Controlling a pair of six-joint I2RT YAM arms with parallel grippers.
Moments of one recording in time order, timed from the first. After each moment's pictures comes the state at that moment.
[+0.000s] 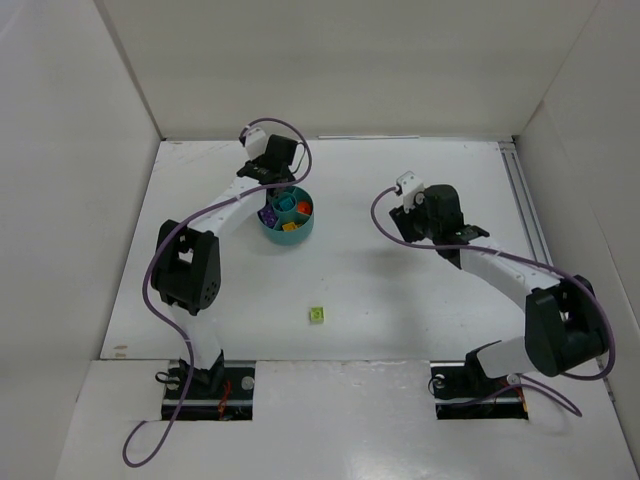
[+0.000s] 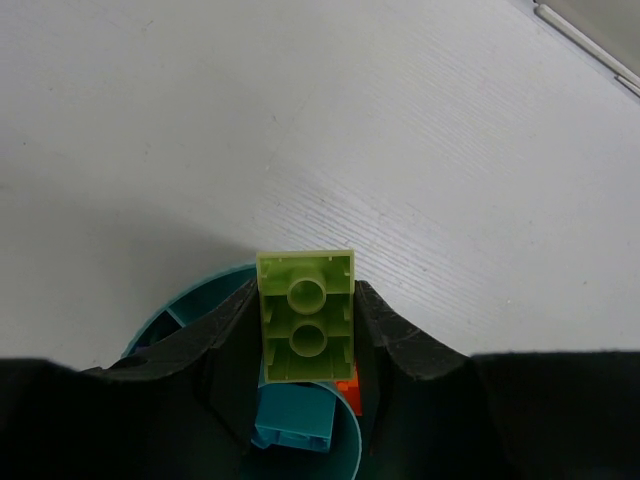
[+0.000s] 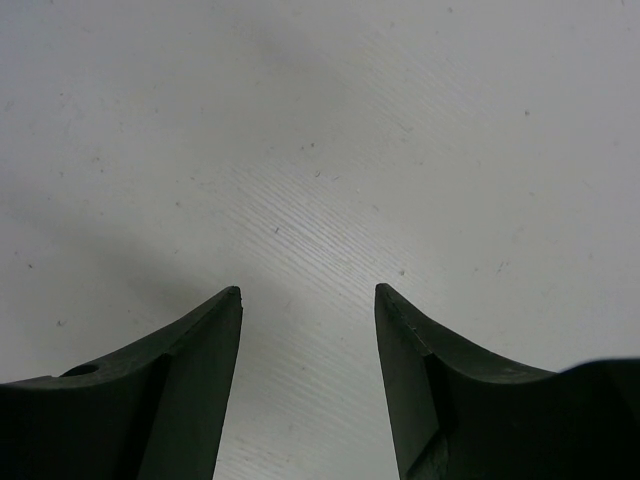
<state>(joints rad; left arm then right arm) -0.42 1.85 1.51 -0.42 -0.50 -0.80 0.35 1.40 0.84 -0.03 -0.03 -0.32</state>
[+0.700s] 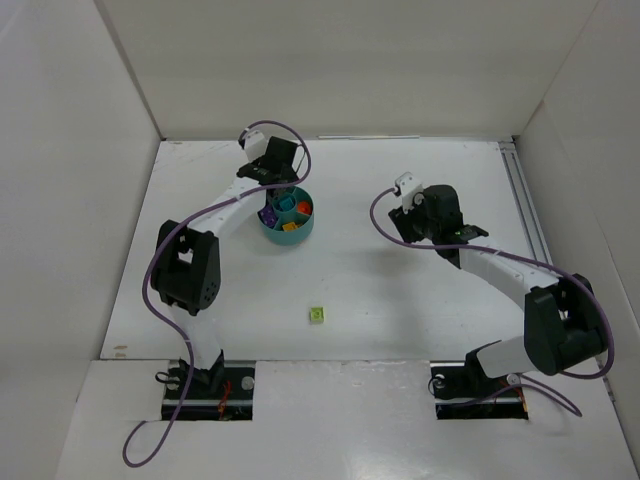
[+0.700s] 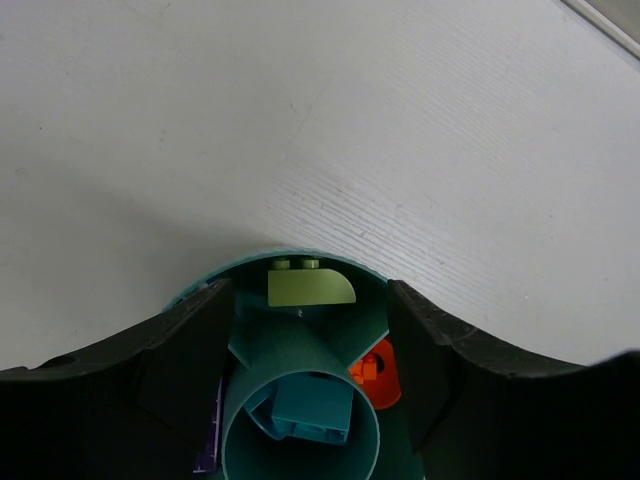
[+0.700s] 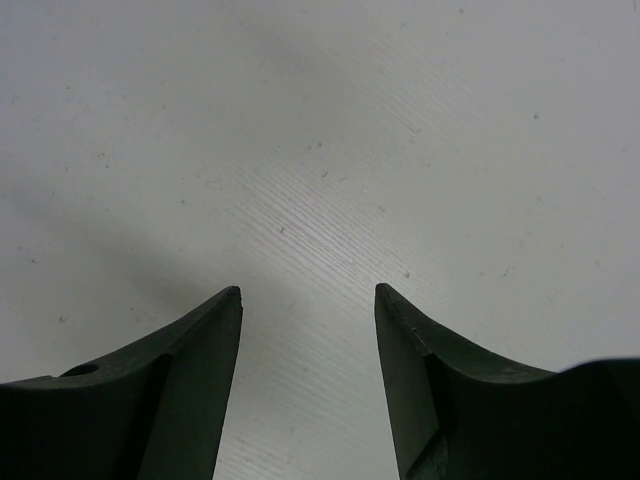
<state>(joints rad) -0.42 1.85 1.50 -0.46 -0.51 -0.81 0.35 1.41 0.84 -0.03 -0.05 -0.32</state>
